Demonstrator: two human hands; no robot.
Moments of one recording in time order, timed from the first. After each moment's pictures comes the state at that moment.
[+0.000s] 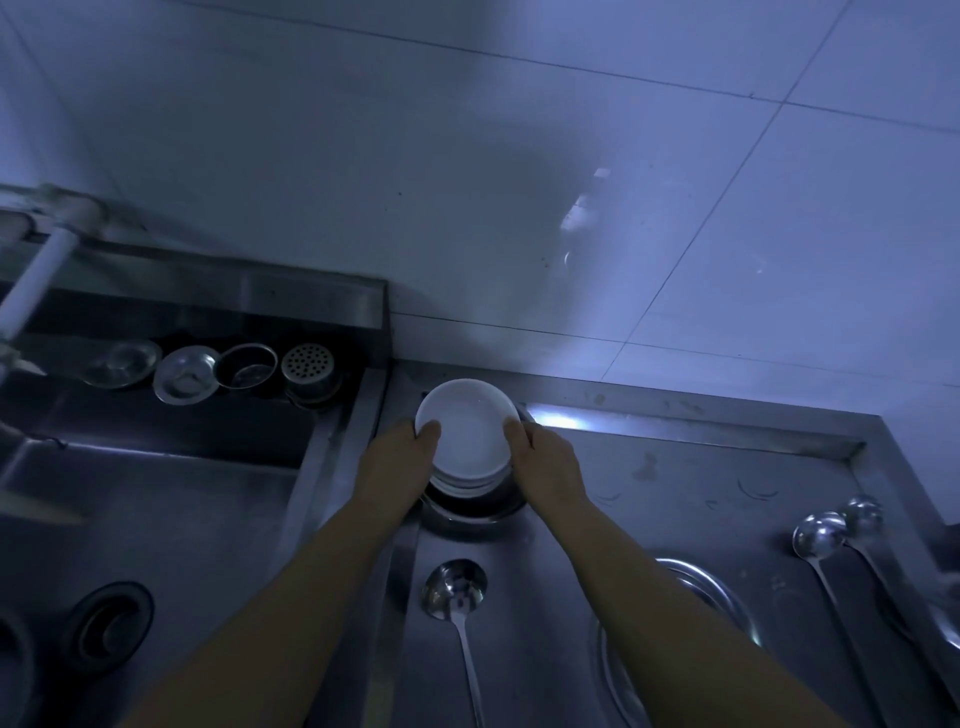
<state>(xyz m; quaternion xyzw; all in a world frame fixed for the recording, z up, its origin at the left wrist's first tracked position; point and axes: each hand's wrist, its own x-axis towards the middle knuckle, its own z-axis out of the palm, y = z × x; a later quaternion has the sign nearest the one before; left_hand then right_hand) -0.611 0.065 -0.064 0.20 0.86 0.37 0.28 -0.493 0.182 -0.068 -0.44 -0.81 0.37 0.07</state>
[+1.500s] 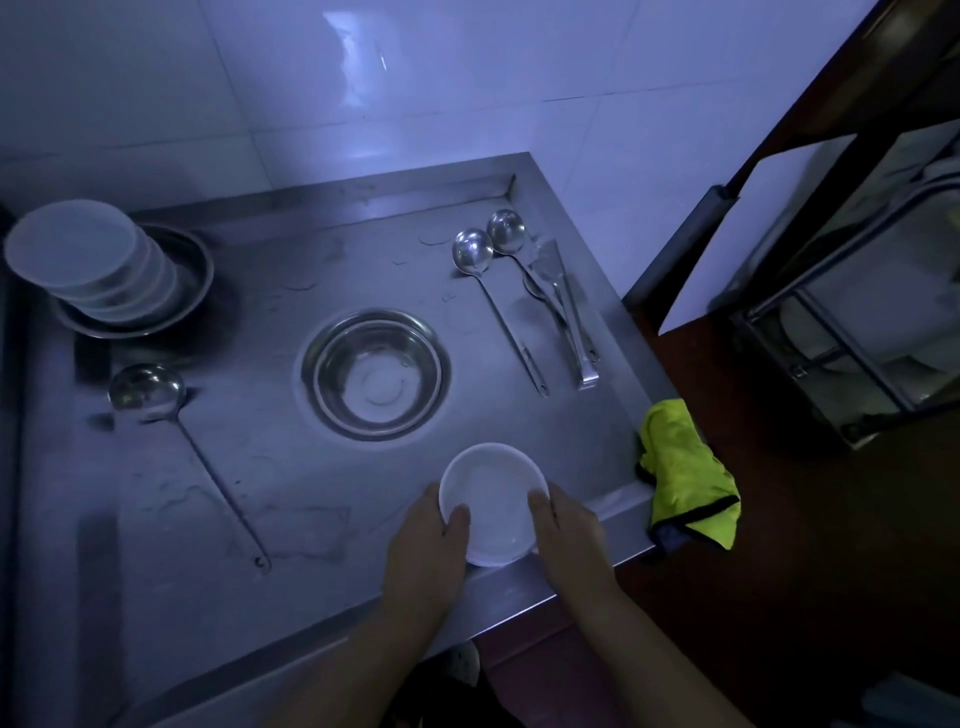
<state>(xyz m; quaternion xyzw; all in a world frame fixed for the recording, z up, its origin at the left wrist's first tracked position) -0.118 -0.023 -0.088 0.36 0.78 0.33 0.39 0.023 0.037 -0.083 -0.65 -0.65 0.38 0.11</state>
